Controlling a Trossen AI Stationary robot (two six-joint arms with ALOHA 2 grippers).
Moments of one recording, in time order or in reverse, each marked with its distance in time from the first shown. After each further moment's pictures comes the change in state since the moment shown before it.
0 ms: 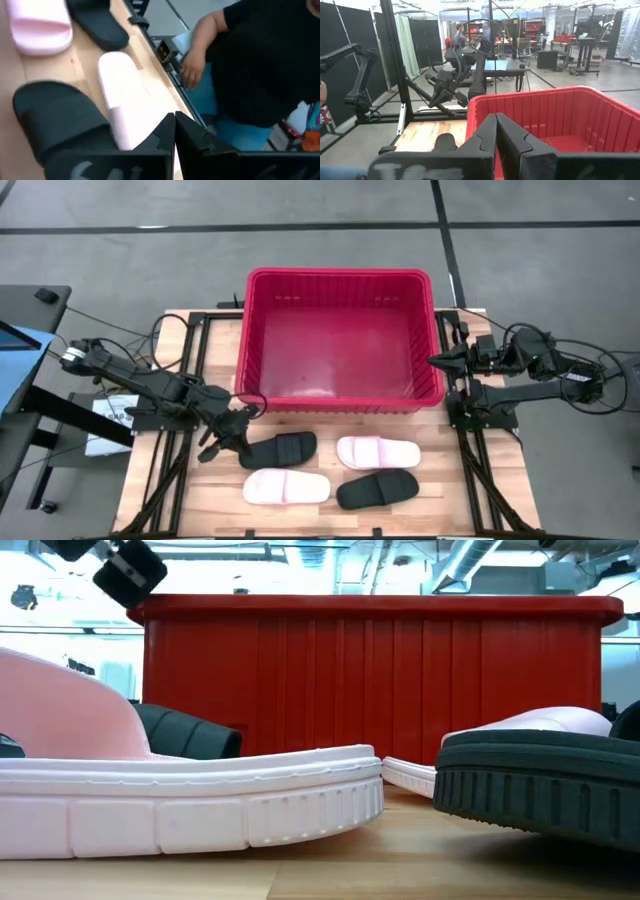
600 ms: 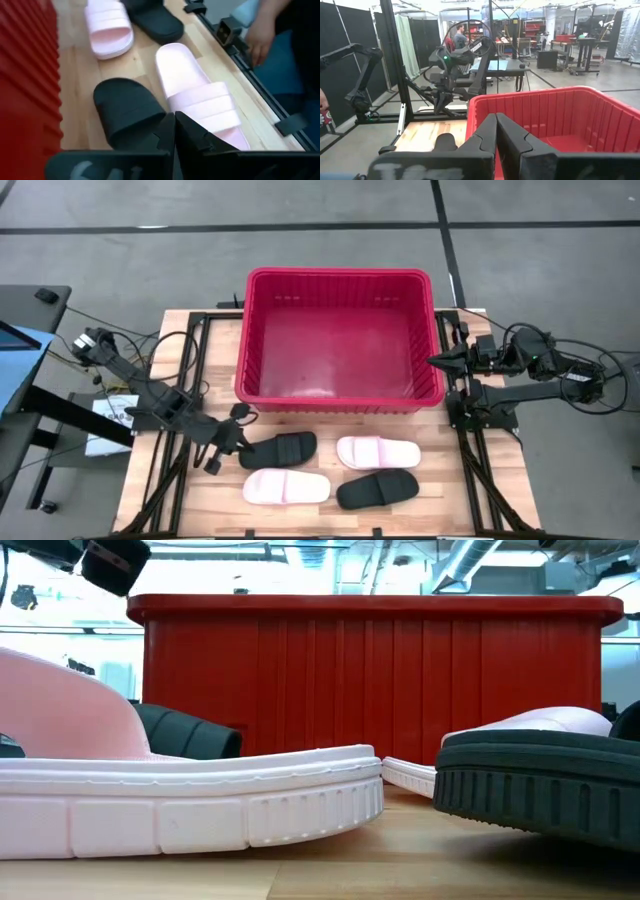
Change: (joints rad) left arm -0.295 0.007 0.000 -0.074 -0.602 0.072; right arm 0.000 0.000 0.000 -0.001 0.000 0.000
